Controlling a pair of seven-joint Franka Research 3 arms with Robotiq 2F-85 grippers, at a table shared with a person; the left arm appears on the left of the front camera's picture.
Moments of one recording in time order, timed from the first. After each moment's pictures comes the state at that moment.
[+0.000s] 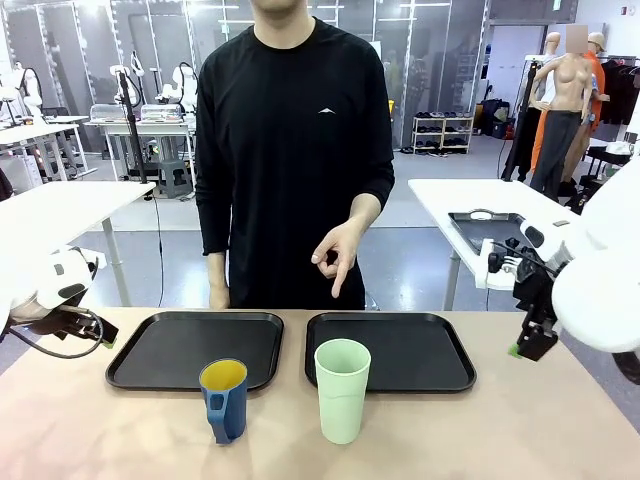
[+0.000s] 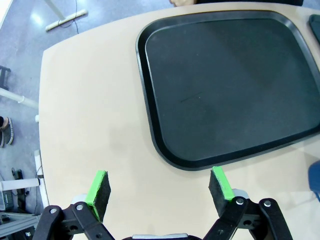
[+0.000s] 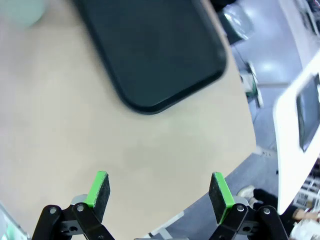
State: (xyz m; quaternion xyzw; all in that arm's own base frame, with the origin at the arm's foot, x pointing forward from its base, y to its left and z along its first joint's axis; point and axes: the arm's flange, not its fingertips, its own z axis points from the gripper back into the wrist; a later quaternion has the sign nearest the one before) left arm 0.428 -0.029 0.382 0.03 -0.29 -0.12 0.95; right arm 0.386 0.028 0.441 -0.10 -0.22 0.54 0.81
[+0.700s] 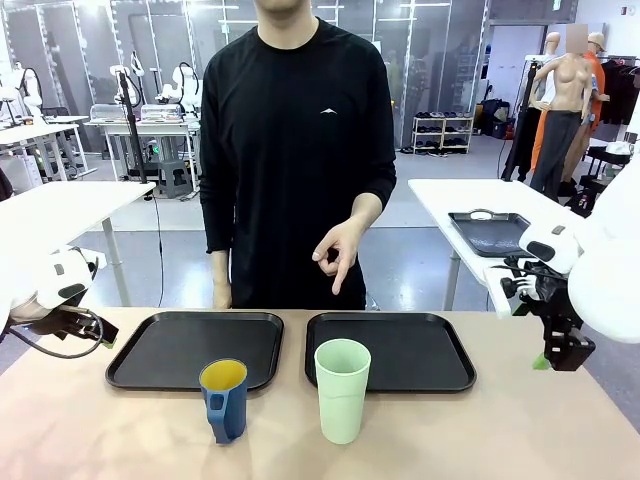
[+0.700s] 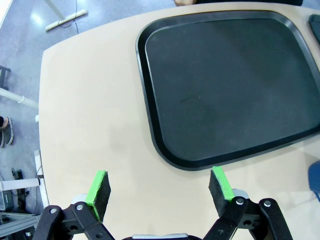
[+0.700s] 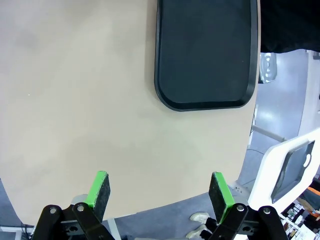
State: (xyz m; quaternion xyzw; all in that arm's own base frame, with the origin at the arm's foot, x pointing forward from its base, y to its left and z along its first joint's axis) left arm 0.428 -0.029 0.382 0.03 -0.29 -0.12 0.95; right arm 0.373 0.025 0.446 -0.12 -0.17 0.69 0.69
